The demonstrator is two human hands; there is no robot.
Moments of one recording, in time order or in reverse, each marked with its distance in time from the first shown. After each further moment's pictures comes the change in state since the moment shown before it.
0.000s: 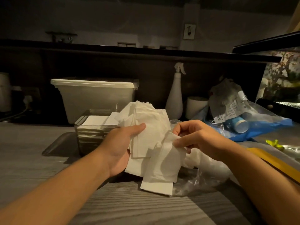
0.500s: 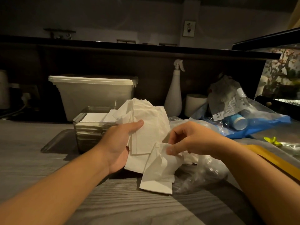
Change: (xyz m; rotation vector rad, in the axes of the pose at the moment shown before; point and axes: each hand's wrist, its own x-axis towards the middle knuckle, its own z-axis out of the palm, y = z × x) left_hand 0.001 -0.002 0.002 -0.023 0.003 0.001; right_hand -0.002 -0.010 0.011 -0.377 0.005 0.167
